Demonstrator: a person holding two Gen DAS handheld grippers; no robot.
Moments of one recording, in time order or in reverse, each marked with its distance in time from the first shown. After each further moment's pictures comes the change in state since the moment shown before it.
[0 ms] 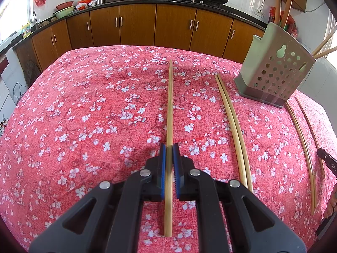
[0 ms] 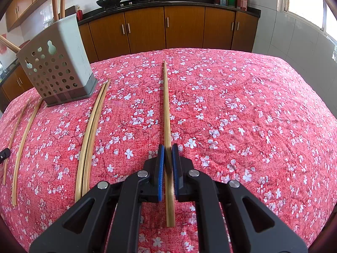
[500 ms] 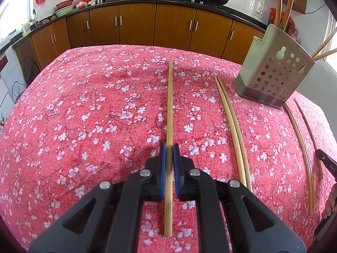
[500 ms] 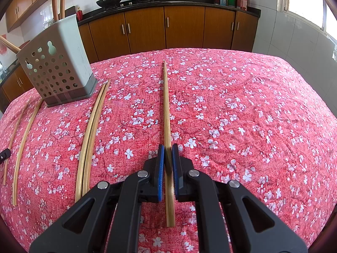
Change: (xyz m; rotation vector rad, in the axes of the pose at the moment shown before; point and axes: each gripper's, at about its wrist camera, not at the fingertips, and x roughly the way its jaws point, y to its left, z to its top) left arm -0.002 0.001 -0.001 -0.004 0.001 -0.016; right arm 0.000 0.000 0.000 0.002 0.000 0.001
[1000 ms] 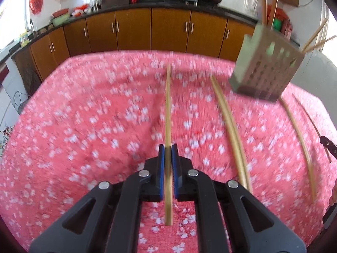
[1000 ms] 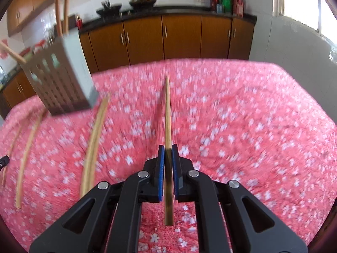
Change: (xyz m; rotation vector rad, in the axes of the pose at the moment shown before) left arm -0.027 0.000 -0.001 0.046 -0.051 0.010; right arm -0.031 -0.003 0.006 0.015 -0.102 0.001
